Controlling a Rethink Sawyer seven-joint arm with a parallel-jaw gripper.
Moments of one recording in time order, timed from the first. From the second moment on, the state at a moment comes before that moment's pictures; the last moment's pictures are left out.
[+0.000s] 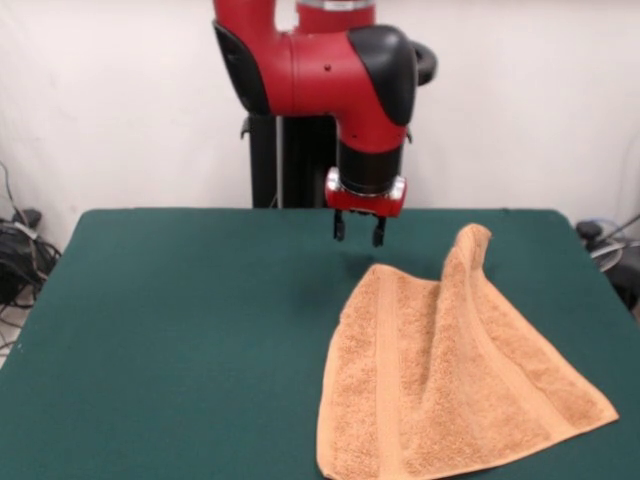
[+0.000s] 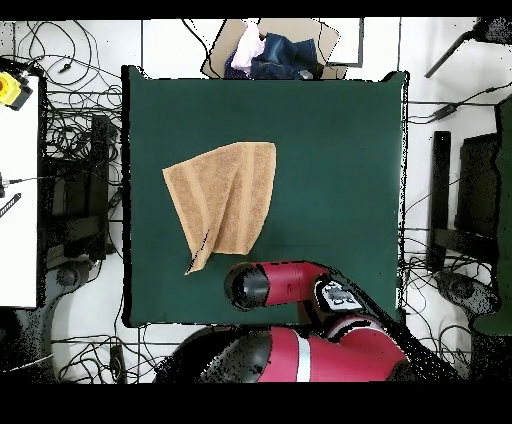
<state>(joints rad) -0.33 -0.48 0.07 2.00 -0.40 0.28 2.01</state>
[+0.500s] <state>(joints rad) -0.33 -0.41 0.06 2.01 -0.40 0.17 2.01</state>
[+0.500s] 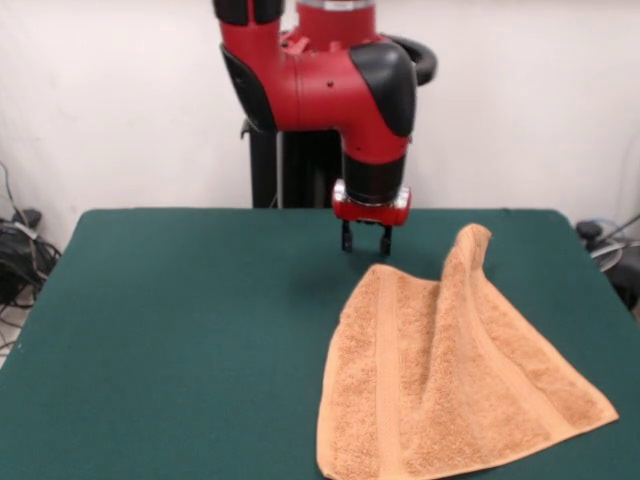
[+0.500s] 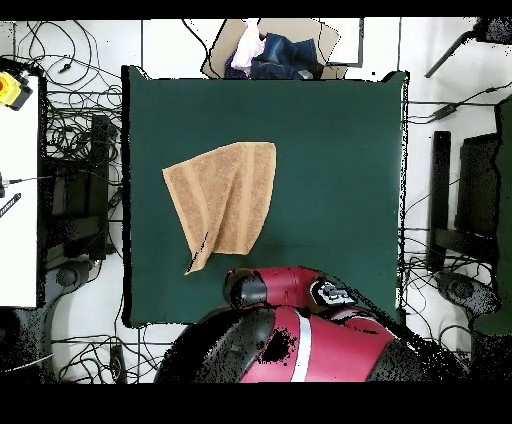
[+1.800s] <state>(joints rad) -0.27 -0.58 0.05 2.03 -0.23 0.34 2.01</state>
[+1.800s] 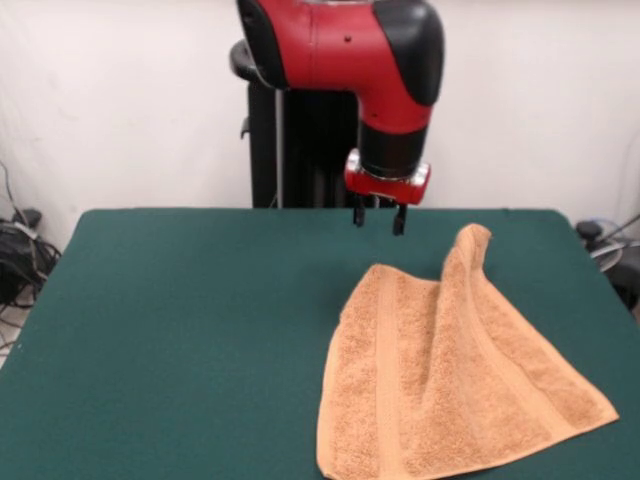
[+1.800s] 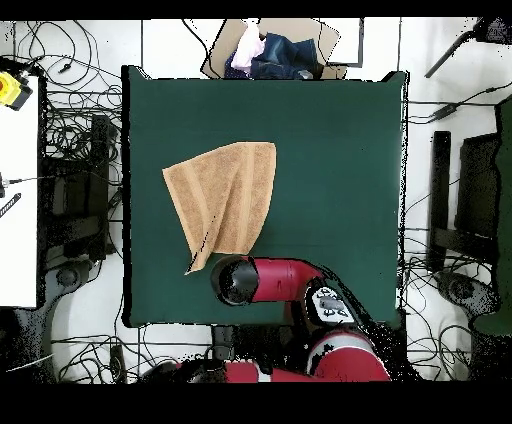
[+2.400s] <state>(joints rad) -0.28 -0.48 0.05 2.03 -0.23 0.19 2.01</state>
